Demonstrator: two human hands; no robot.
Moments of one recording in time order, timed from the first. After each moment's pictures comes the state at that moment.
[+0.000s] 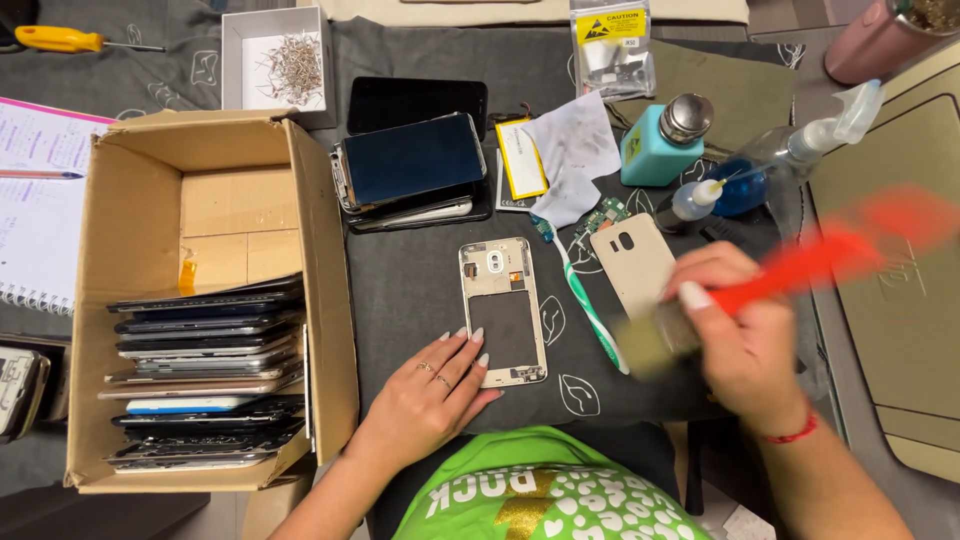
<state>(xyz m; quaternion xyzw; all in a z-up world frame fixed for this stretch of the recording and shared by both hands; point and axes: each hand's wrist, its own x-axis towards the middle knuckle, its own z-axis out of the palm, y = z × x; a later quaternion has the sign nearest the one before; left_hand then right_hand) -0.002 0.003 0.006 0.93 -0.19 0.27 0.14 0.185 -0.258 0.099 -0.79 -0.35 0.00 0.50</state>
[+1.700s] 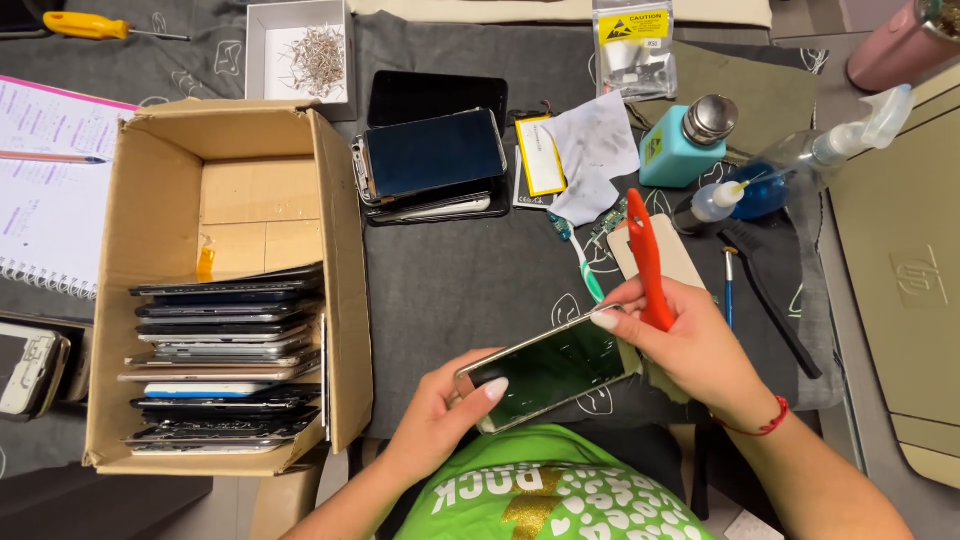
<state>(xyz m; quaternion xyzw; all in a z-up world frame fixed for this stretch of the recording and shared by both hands) -0.017 -0.018 0.024 0.59 0.17 -0.06 0.78 0.175 -0.226 0.079 -0.82 -0.11 0.31 0.47</state>
